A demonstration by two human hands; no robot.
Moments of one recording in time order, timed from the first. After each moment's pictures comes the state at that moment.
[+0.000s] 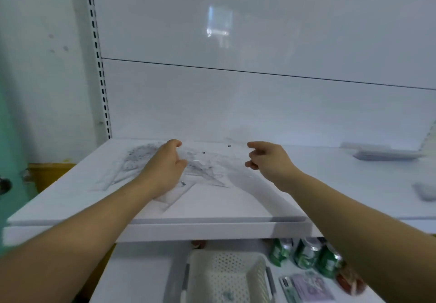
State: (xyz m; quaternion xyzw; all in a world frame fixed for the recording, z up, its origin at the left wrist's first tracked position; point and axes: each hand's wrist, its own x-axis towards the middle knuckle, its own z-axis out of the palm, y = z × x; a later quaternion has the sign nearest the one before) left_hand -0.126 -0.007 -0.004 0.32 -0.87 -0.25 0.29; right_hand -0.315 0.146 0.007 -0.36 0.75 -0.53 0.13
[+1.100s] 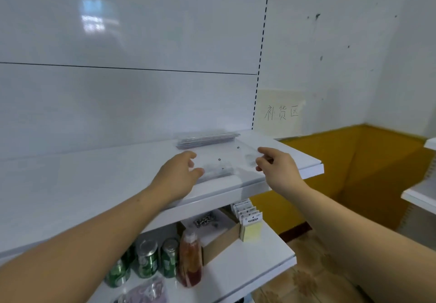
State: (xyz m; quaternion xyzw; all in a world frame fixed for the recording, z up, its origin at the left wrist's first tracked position) left_hand -0.501 0.349 -0.023 0.13 -0.93 -0.28 0.21; right_hand -0.601 0.560 -0.016 -0.21 0.84 -0.49 -0.07
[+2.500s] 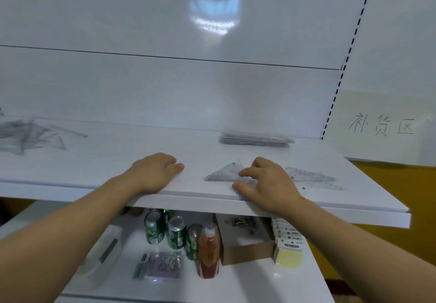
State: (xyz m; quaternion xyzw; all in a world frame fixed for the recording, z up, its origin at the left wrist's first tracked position) left_hand -0.457 0.323 -0.031 0.40 -0.90 -0.13 0.09; right_hand -0.652 0.519 -0.034 -0.60 0.76 -0.21 -0.12
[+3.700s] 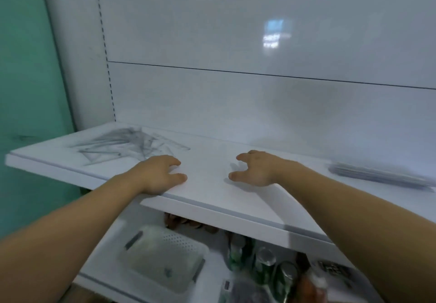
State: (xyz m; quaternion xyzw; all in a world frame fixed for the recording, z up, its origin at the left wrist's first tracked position) left_hand -0.255 0.172 -0.021 0.48 -0.86 -0.13 0.11; right_hand -0.498 0.278 0.017 -0.65 0.75 0.00 0.06
